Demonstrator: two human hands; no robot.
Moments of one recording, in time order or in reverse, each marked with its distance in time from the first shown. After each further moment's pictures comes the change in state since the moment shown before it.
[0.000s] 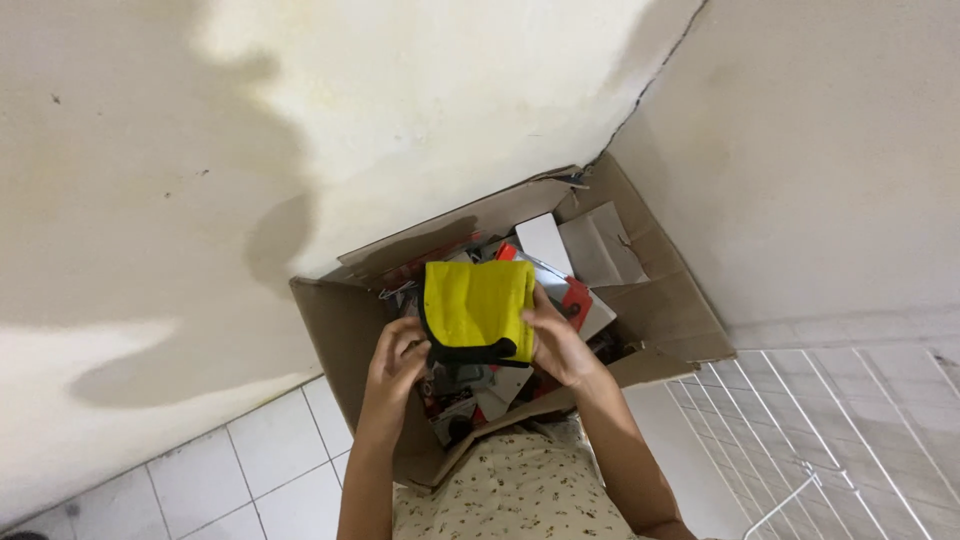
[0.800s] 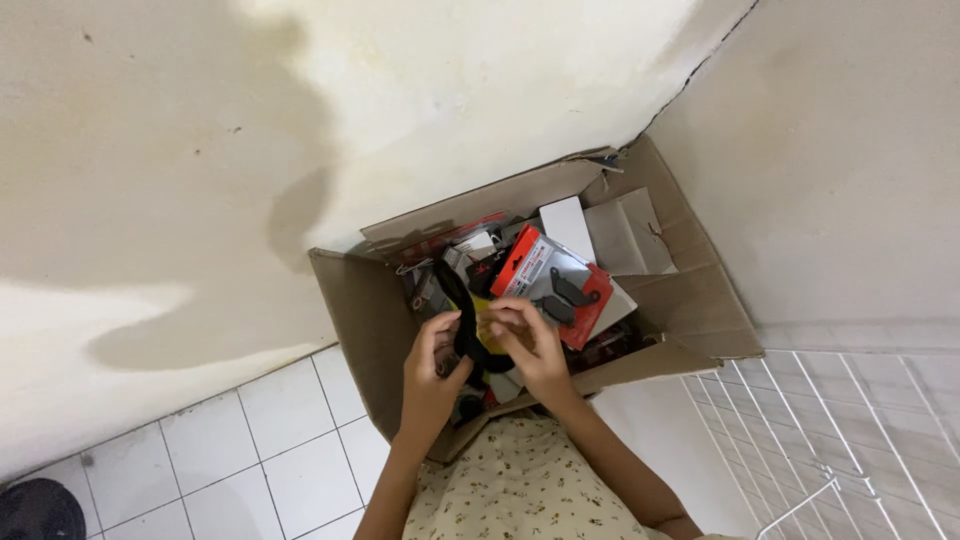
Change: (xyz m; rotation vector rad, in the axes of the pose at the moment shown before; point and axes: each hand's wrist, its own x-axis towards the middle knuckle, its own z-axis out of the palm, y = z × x) left_hand -0.030 0.000 0.026 0.337 -0.002 0.318; right_hand -0.024 0.027 0.070 -0.423 0.069 -0.288
